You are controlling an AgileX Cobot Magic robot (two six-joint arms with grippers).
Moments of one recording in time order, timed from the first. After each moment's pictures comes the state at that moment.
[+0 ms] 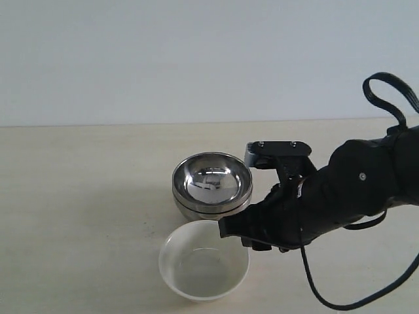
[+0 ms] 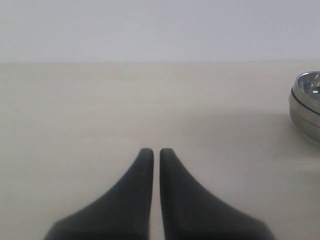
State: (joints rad) left arm -0.01 0.01 0.00 -0.14 0.31 0.13; right arm 0.64 1.64 -0.82 0.28 0.25 0.10
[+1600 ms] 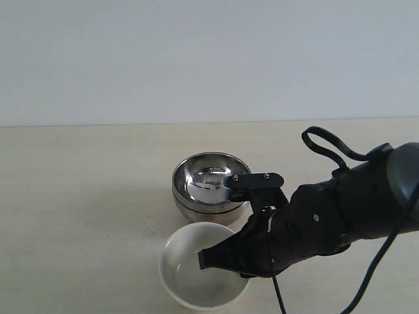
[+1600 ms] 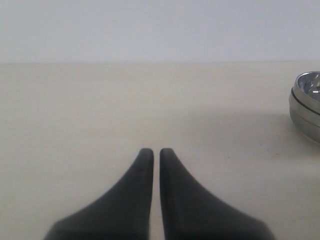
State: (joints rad) left arm -0.01 0.01 0.00 -0.14 0.31 0.13; right arm 0.72 1.81 -0.82 0.28 0.11 0.13
